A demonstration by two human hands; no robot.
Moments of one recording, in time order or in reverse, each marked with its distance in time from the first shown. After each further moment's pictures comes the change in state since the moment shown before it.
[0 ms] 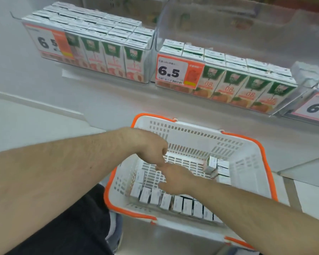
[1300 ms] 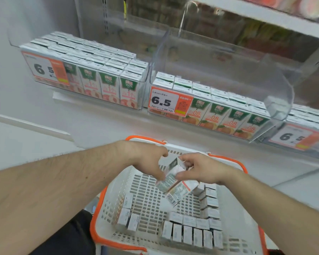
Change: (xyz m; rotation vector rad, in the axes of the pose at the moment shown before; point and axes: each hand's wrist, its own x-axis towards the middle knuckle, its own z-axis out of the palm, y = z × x) left_hand 0.004 -0.014 -0.025 -0.189 0.122 0.108; right_hand -0.069 0.029 -0.121 0.564 0.121 0.115
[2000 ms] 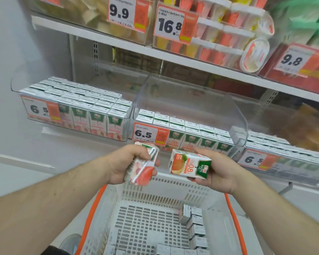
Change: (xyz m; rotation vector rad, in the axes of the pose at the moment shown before) left_hand -0.025 0.000 -0.026 -1.495 0.059 0.336; right_hand -0.081 -0.054 -0.063 1.019 0.298 0.169
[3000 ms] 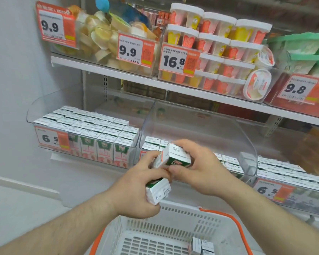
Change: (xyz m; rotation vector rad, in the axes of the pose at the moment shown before) left_hand -0.015 0.013 0.008 1.156 0.215 0.881; right_hand -0.012 -0.050 0.061 -0.871 -0.025 -1.006
